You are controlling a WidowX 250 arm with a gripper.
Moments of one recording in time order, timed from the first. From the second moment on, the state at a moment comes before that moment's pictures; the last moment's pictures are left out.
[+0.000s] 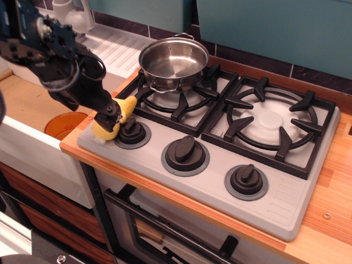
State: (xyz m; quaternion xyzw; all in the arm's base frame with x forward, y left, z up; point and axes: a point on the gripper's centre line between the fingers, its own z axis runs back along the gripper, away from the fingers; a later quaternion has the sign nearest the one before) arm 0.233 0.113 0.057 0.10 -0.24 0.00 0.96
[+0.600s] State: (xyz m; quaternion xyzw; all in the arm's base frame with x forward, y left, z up) arm 0.244 0.129 0.025 0.10 -0.26 0.00 0.96
